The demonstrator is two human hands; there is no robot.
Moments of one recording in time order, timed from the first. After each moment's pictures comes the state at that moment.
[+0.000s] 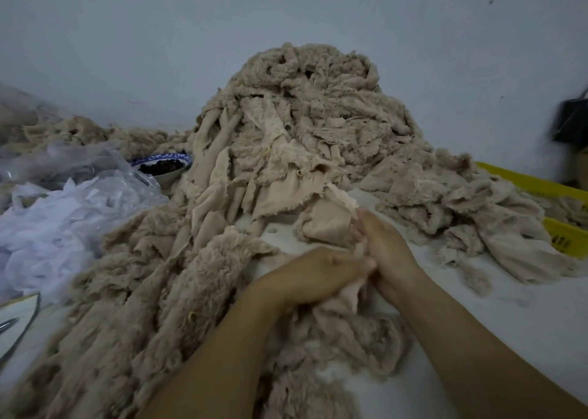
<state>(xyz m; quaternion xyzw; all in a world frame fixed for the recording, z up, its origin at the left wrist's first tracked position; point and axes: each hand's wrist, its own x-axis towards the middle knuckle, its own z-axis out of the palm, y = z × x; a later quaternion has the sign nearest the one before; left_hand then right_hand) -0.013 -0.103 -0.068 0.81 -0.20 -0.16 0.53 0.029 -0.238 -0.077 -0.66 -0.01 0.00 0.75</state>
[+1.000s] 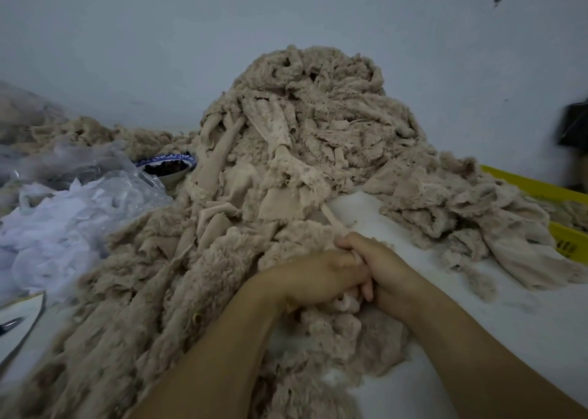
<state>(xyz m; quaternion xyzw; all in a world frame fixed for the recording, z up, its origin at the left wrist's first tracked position) -0.020 -0.104 -0.053 0.83 -0.23 -0.18 0.47 0.007 -0.235 -0.072 -0.66 -0.04 0.19 0.72</state>
